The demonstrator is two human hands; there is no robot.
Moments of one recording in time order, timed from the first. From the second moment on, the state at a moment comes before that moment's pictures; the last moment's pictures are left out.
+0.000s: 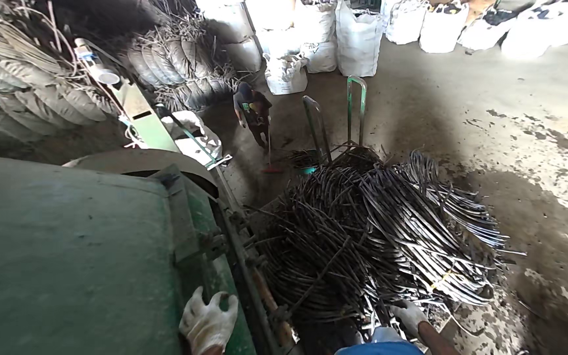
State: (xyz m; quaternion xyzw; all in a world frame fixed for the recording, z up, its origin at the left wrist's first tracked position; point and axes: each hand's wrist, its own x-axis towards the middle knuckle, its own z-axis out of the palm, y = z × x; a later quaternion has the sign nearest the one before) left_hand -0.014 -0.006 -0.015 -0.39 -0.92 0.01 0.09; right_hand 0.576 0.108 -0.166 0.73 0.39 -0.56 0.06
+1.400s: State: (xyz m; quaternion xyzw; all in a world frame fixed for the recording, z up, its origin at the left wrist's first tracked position) left_hand -0.018 -0.008 -0.021 -0.39 -0.91 -0.01 0.09; right_hand 0.574 0.104 -0.161 0.72 0.39 -0.56 0.06
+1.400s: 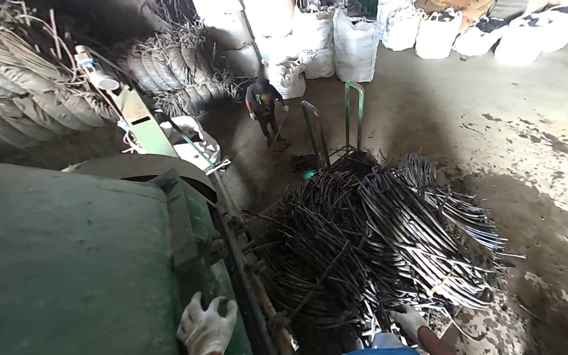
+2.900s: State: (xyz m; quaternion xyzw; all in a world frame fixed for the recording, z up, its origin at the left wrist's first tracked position) left_hand -0.014 -0.008 -0.017 -0.39 -0.92 0.00 0.10; right_hand 0.574 0.109 -0.168 0.72 0.39 -0.57 0.06
